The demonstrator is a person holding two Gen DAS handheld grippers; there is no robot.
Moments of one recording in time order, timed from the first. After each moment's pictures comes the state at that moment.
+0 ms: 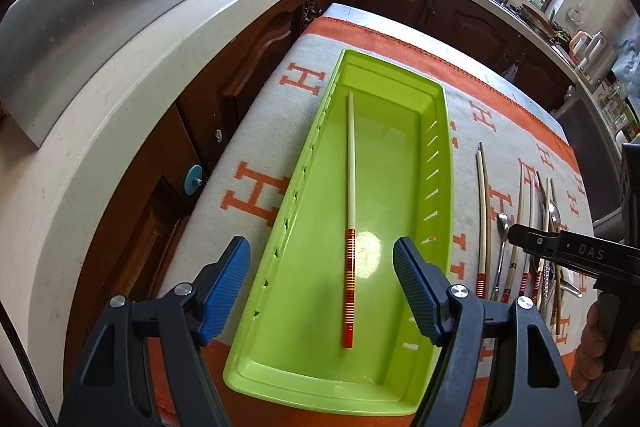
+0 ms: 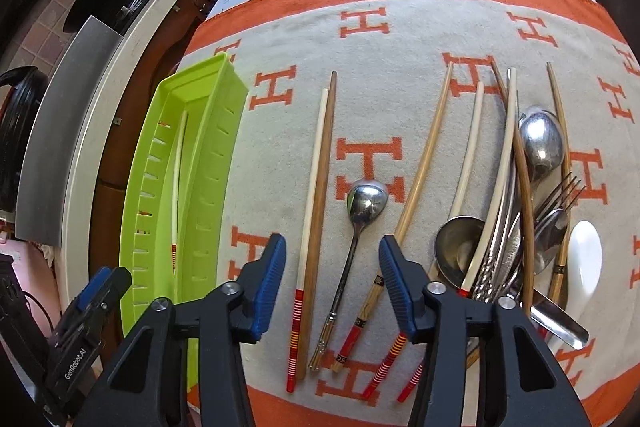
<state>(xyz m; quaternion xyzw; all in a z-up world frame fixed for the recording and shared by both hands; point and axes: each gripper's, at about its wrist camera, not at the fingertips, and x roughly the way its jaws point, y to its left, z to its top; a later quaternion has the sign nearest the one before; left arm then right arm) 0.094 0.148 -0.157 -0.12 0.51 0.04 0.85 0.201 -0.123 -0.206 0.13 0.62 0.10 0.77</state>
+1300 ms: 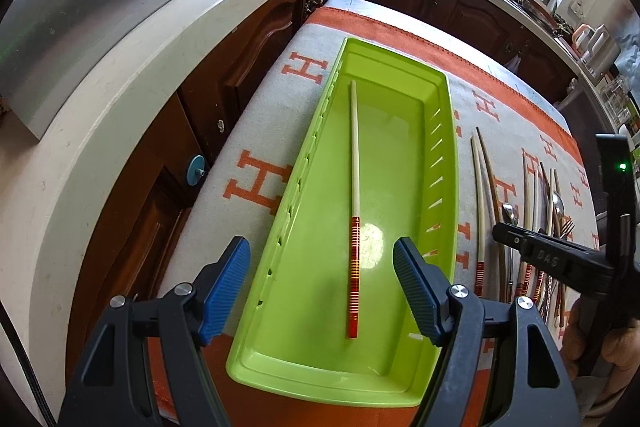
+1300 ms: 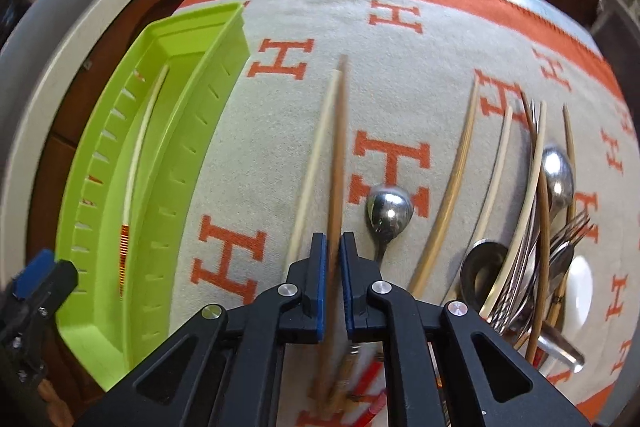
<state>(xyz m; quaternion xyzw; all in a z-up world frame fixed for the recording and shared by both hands) 0.092 0.149 -0.159 -0.12 0.52 0.05 0.85 0.210 -0.073 -0.233 0.04 0.62 0.07 0.78</state>
